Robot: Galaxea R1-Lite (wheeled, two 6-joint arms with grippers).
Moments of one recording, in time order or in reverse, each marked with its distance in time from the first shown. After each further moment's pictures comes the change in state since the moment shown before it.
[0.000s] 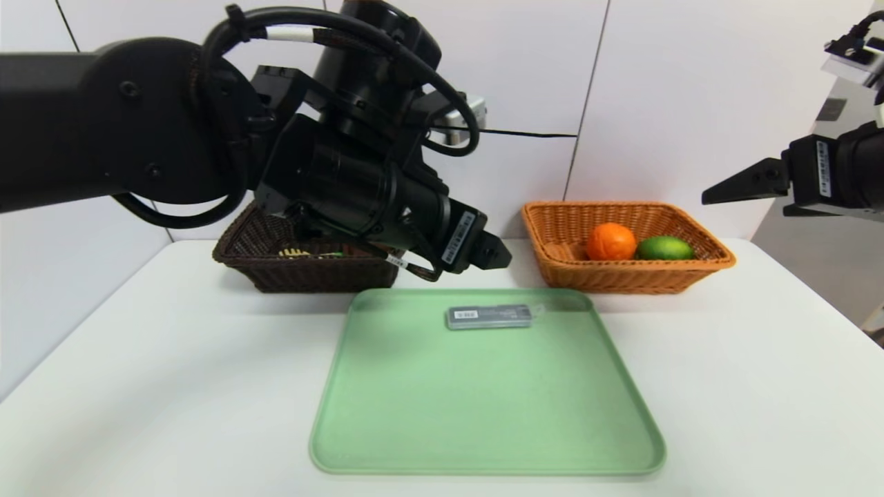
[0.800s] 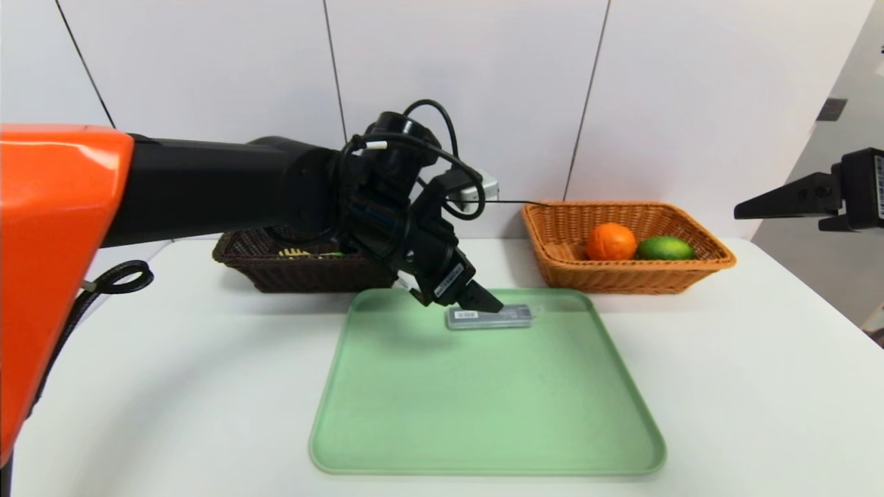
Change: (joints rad) left arm 0.141 0.226 -0.041 -0.044 -0.370 0.381; right arm 0.003 -0.117 0.100 -0.001 0.000 -0.001
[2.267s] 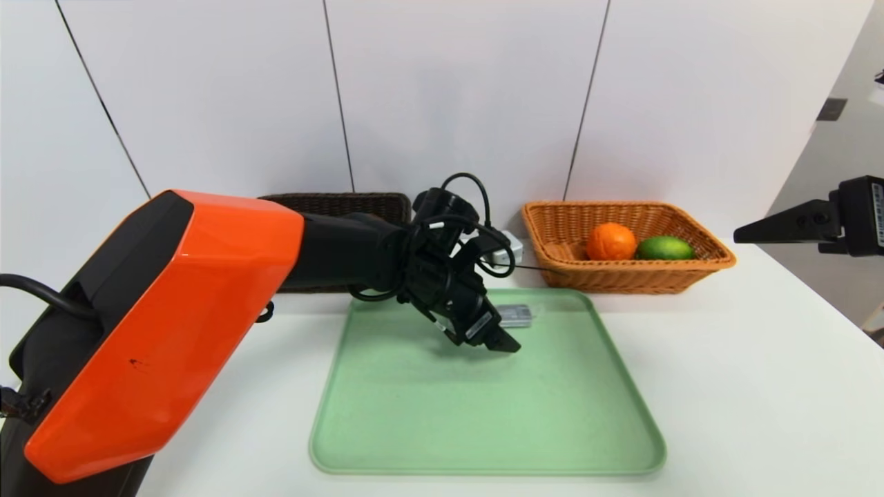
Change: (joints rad) left arm -0.033 0.219 -0.001 -0.153 -0.003 0.002; right arm -0.001 -0.025 0.074 -0.009 0.000 0.000
